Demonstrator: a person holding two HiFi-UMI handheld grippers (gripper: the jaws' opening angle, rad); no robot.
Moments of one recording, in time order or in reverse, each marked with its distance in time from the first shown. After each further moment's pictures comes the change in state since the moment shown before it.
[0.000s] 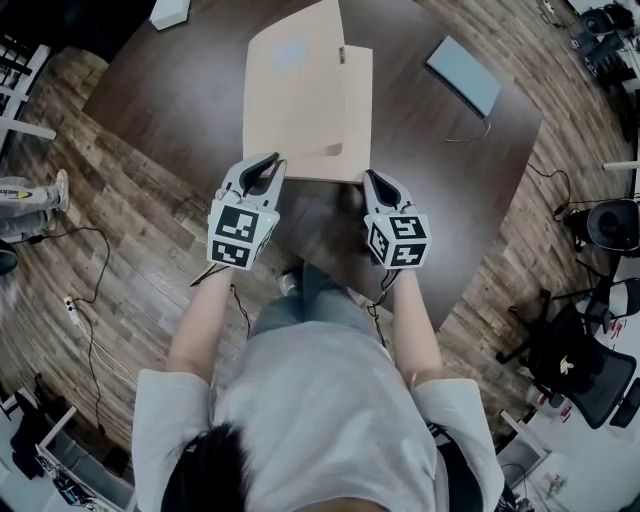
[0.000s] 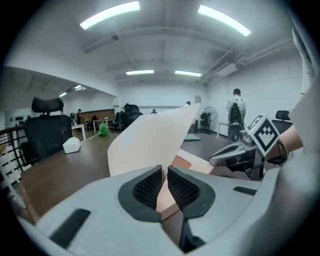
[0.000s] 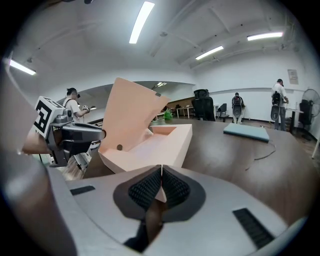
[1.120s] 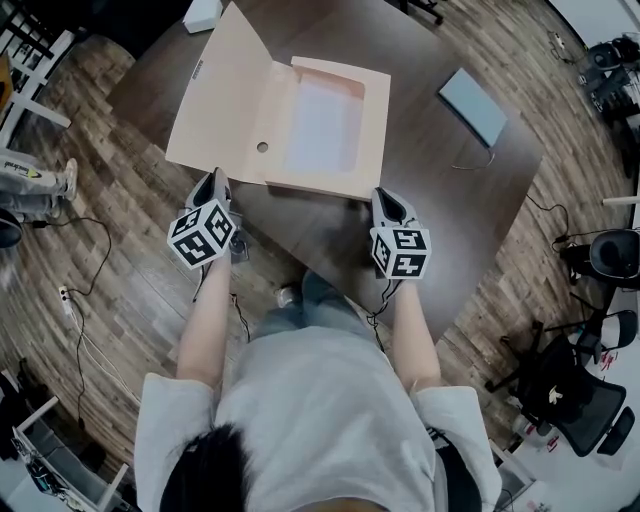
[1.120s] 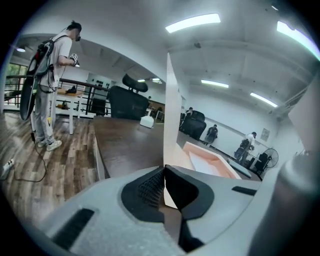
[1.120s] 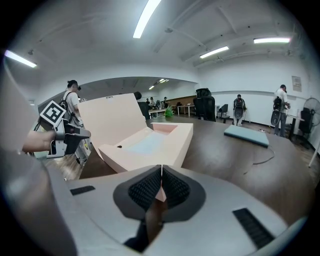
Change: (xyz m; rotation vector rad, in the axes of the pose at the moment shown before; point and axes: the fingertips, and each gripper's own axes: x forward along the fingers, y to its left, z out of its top) left arm -0.092 0.128 -0.077 -0.675 -0.062 0.534; right arm -0.001 0.003 0.000 -0.048 0.041 -0.021
